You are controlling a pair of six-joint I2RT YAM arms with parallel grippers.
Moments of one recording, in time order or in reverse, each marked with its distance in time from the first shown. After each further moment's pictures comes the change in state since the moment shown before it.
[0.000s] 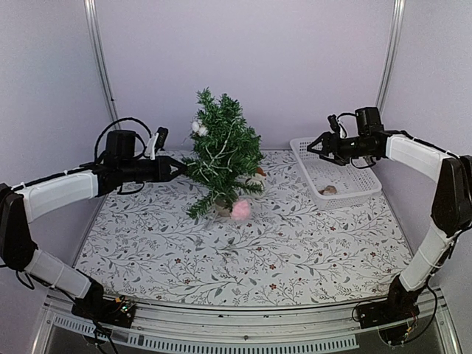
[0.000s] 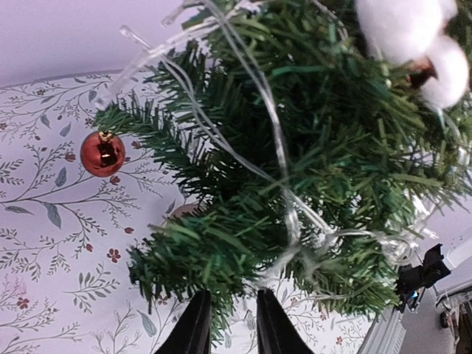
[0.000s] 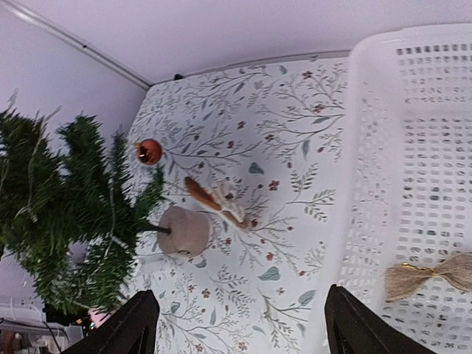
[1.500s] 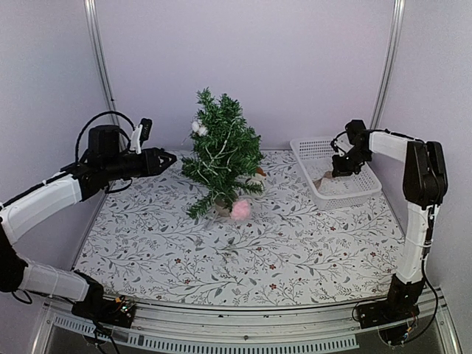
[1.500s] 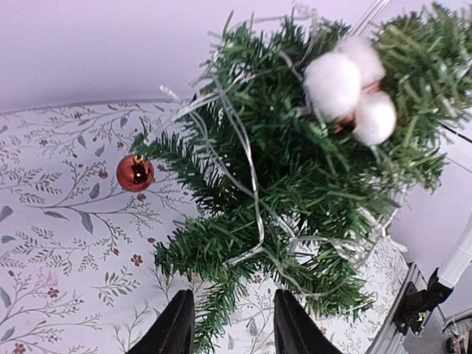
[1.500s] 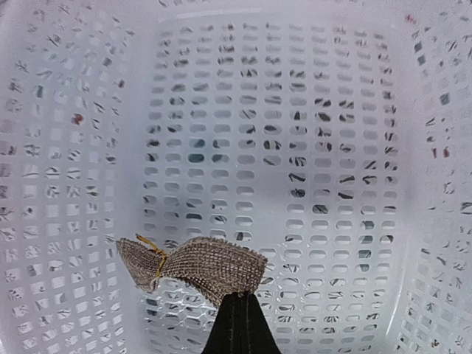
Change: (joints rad) left arm 0.008 -0.152 -0.009 -0.077 -0.104 -0.035; right arm -0.089 0.437 0.315 -0.344 0.513 -0.380
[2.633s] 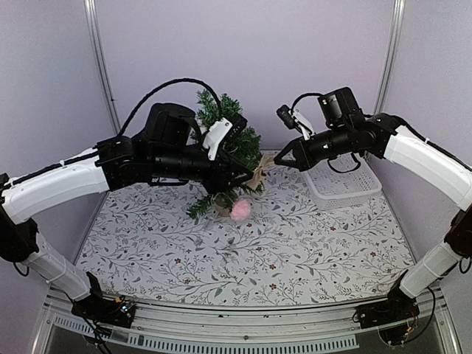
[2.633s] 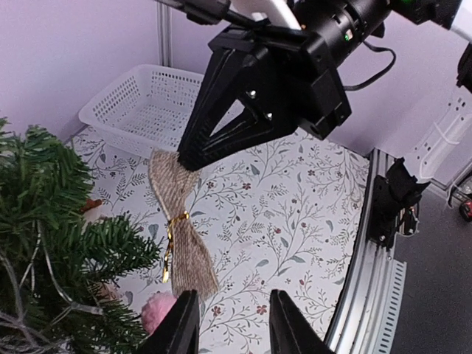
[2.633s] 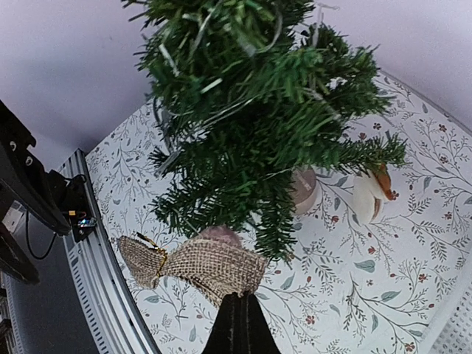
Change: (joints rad) left arm -0.635 0.212 0.474 -0.285 -0.275 0.293; right arm 0.557 -0.592 -0.137 0.037 -0.247 0.113
